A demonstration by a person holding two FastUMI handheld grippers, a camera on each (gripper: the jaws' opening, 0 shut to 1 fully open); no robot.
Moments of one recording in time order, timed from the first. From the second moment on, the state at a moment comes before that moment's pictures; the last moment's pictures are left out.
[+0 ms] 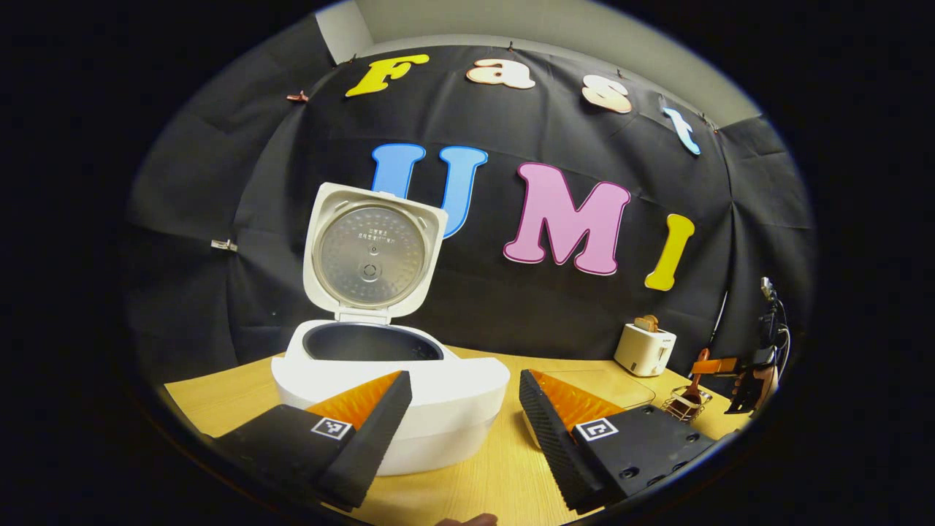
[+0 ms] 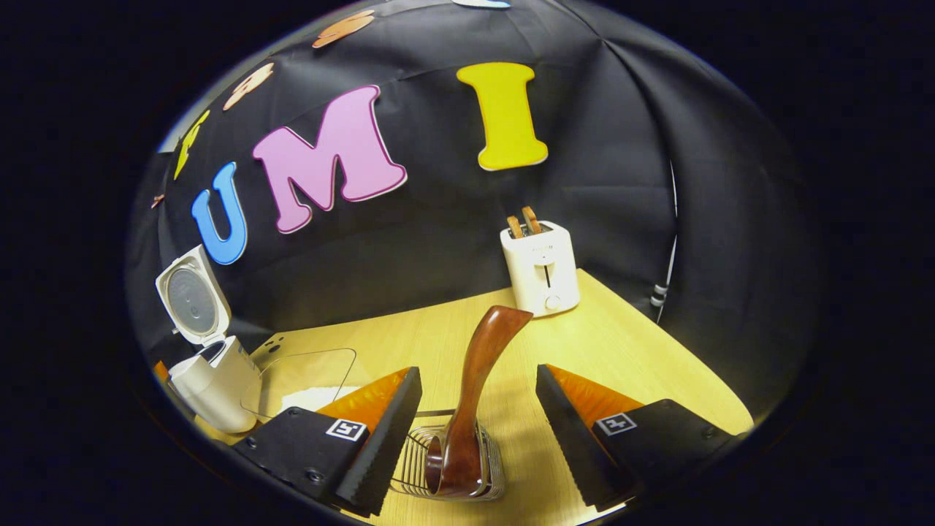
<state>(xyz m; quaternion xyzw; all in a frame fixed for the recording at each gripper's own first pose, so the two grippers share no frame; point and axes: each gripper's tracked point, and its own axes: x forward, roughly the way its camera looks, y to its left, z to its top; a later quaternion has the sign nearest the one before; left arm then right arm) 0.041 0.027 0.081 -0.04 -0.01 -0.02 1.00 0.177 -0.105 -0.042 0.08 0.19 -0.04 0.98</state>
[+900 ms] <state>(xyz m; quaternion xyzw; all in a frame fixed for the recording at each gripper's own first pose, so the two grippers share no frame) 0.042 0.024 0.106 -0.03 -0.04 -0.02 1.00 0.219 -0.093 -0.089 0.11 0.25 -0.03 0.96</state>
